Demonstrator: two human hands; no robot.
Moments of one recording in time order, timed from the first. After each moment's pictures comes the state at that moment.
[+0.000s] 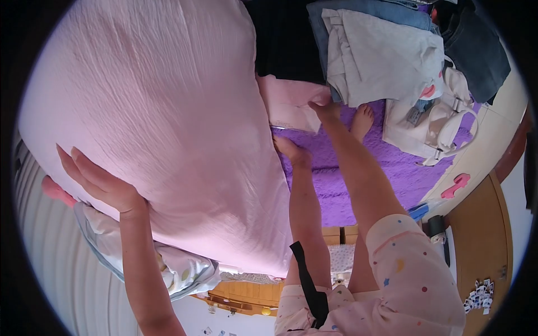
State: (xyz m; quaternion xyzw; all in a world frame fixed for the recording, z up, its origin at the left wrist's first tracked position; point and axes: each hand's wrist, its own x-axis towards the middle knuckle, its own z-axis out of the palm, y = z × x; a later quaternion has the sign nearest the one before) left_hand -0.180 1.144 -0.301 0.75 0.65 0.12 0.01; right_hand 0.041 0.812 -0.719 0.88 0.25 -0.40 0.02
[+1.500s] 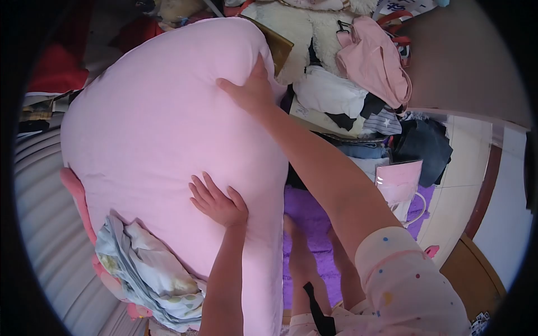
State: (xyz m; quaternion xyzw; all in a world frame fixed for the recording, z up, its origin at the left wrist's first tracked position) left_hand -0.141 1.160 -0.270 0.68 0.73 0.07 -0.06; right_hand 0.028 1.382 -0.301 0.67 0.39 -0.44 -0.45
